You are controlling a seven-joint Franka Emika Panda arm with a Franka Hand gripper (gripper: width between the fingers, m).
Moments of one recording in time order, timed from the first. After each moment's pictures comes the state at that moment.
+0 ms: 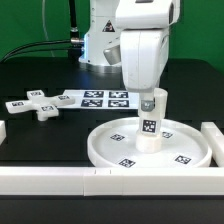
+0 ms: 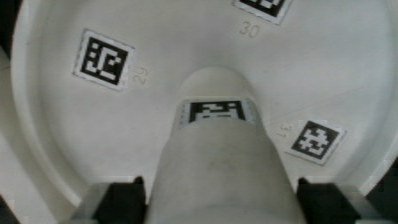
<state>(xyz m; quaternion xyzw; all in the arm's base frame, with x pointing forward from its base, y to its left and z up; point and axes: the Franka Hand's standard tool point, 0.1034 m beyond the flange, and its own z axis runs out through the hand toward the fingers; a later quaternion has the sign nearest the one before) 0.564 0.037 0.081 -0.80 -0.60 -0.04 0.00</state>
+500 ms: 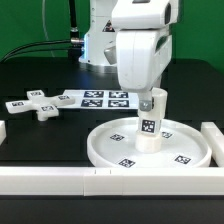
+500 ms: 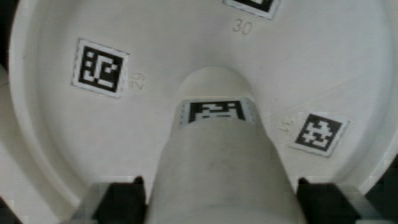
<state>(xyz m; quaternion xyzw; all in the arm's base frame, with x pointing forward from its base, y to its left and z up) 0.563 0.037 0.081 -0.87 -0.49 -0.04 0.01</state>
